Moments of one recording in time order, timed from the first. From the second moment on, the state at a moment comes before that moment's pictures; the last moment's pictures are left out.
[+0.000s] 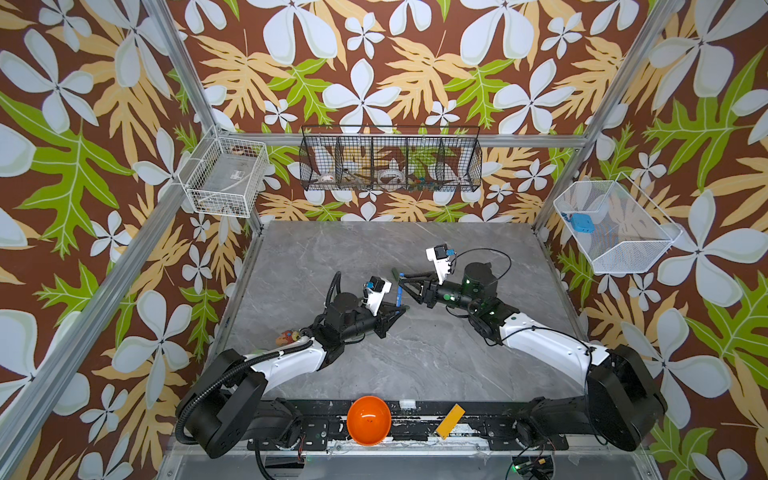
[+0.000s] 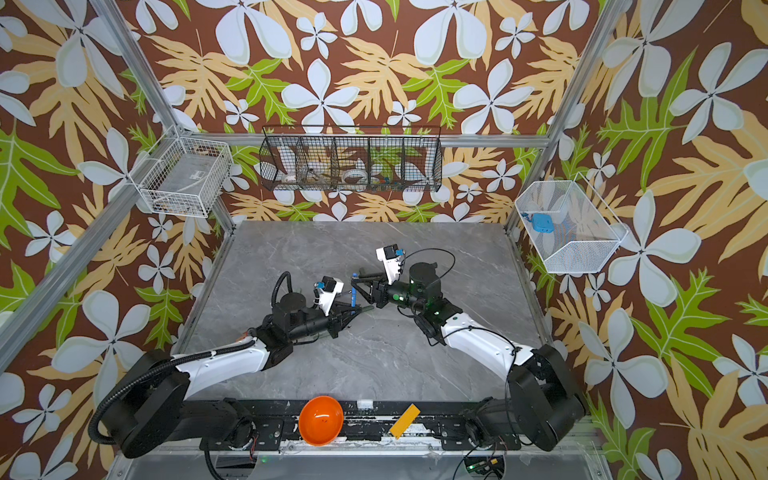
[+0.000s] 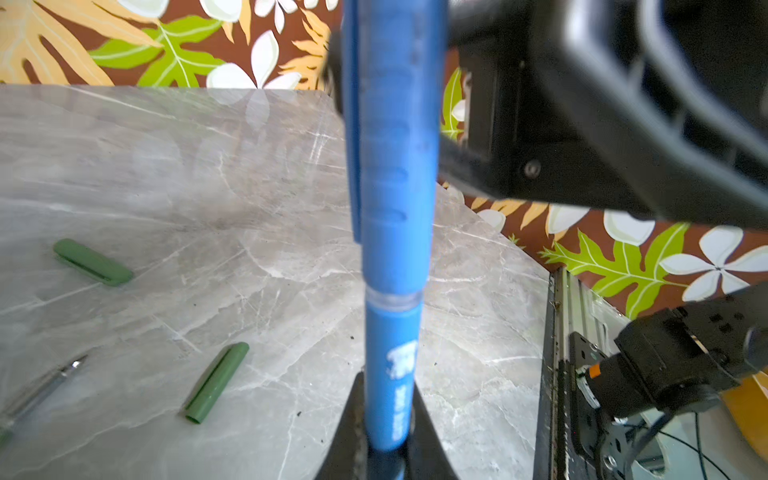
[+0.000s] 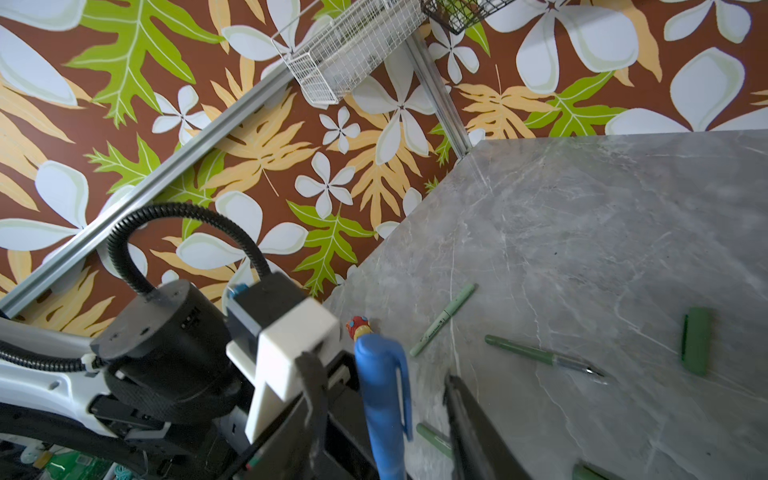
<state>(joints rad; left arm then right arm) -0.62 1.34 0.55 0.57 0.41 -0.30 0.57 1.37 0.83 0.37 -0.56 0.48</state>
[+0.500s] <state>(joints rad) -0.64 1.32 0.65 0.48 0.35 -0.24 0.54 1.25 1.01 0.02 -0.58 0.28</state>
